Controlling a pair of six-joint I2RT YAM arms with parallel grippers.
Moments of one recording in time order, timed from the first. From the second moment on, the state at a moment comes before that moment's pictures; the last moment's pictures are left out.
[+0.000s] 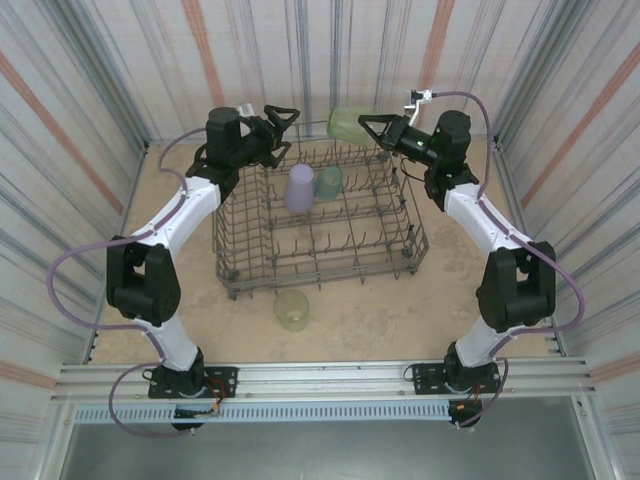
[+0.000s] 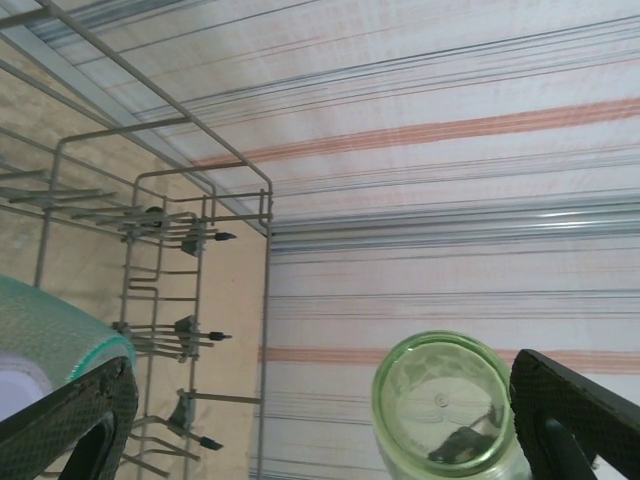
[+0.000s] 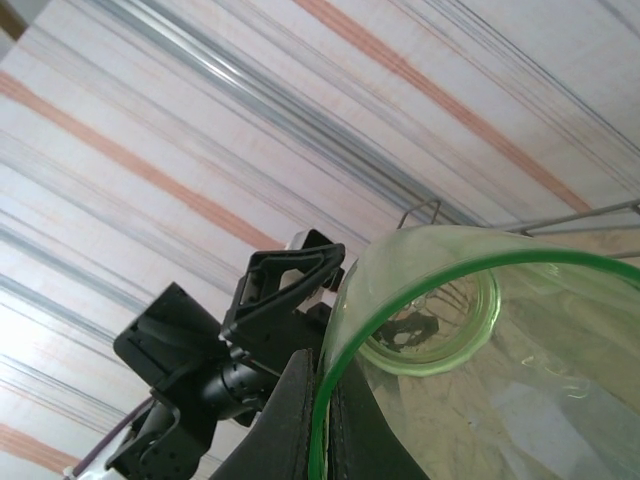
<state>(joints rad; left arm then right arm) -0.30 1.74 1.48 0.07 0.47 -1.29 0.21 1.65 1.32 0.48 -0.80 1.08</state>
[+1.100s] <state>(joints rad) -0.32 1.79 1.42 0.33 0.56 -1.50 0.37 1.83 1.40 0.63 -0.77 1.15</state>
